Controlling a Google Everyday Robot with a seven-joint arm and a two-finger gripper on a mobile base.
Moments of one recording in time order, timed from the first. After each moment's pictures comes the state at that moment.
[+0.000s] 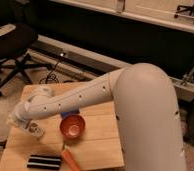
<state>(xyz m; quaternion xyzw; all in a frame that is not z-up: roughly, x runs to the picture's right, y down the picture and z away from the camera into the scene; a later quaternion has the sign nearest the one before) -0.401 0.131 0.674 -0.27 -0.40 0.17 0.86</state>
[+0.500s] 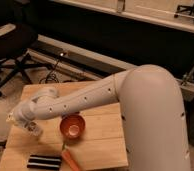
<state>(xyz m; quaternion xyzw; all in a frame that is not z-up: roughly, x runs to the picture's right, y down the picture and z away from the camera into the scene) -0.399 0.121 0.668 -0.26 -0.44 0.19 0.84</state>
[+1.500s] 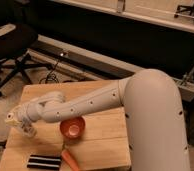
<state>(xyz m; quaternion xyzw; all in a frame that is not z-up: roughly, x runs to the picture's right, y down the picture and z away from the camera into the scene) -0.400 0.118 0.668 -0.25 -0.51 0.21 0.79</state>
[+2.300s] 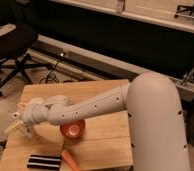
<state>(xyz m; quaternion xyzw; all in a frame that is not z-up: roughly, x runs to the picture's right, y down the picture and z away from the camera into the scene) -0.392 0.127 0.678 -0.25 -0.53 0.21 0.79</state>
